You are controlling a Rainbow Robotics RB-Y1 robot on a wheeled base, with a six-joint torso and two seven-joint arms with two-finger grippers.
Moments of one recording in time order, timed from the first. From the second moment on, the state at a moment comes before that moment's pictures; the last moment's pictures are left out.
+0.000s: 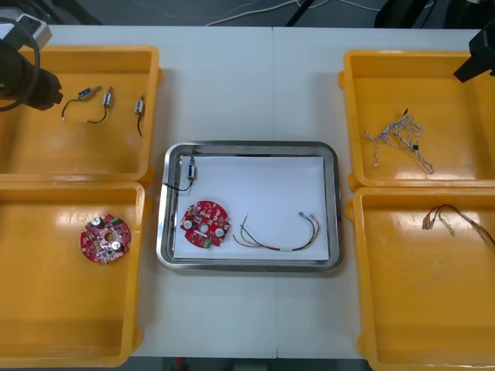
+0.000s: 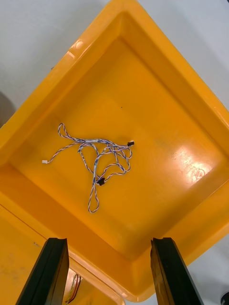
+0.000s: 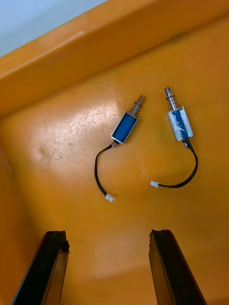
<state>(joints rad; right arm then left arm) -0.98 -0.82 -0.04 -1.50 -0.83 1.92 2.09 -0.74 0.66 0.16 -1.39 0.47 1.45 -1.95</state>
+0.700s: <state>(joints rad) -0.98 -0.80 -0.04 -1.17 -0.84 1.92 2.09 -0.82 0.62 0.16 -1.19 0.47 1.28 -2.09</state>
